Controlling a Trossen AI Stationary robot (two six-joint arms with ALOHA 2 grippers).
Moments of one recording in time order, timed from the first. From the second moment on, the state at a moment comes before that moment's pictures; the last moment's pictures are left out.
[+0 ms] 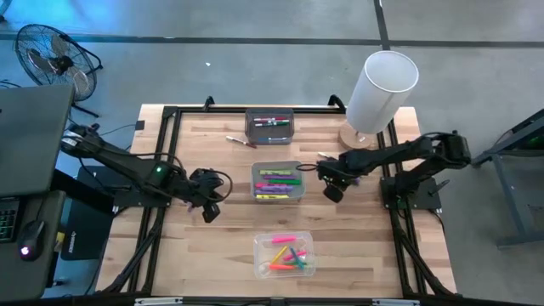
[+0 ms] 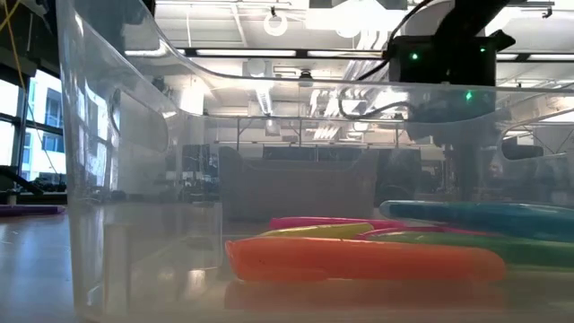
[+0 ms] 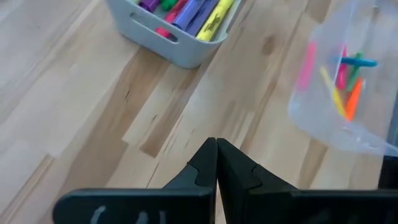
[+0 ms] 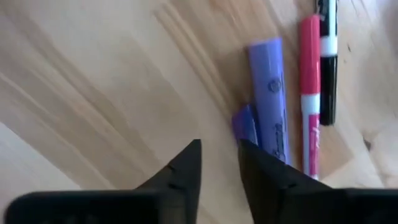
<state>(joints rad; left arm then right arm) -0.39 1.05 0.83 -0.71 -0.28 -0.87 -0.07 1.49 0.79 -0.86 0.15 0.58</state>
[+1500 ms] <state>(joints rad) -0.39 1.03 0.83 -0.73 -0.27 -0.86 -0.03 1.41 0.66 -0.74 0.24 0.71</state>
